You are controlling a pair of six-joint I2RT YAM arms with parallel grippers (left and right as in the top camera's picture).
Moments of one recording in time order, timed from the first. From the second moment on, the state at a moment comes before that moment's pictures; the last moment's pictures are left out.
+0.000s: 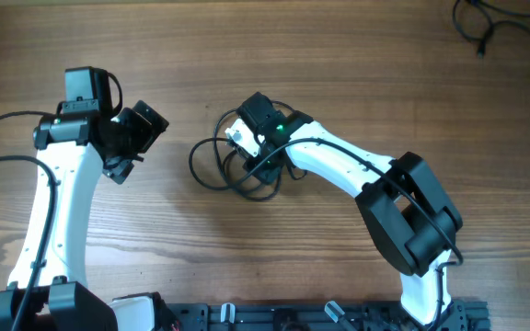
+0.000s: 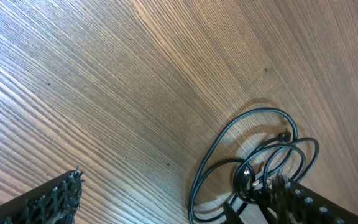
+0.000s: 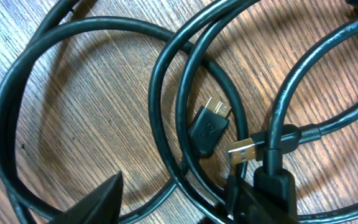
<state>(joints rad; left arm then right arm) 0.10 1.47 1.20 -0.97 0.14 -0.77 0.71 2.06 1.41 -0.65 -0.07 -0.29</state>
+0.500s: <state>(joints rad) 0.10 1.47 1.20 -0.98 0.14 -0.77 0.71 2.06 1.41 -0.69 -0.07 -0.31</state>
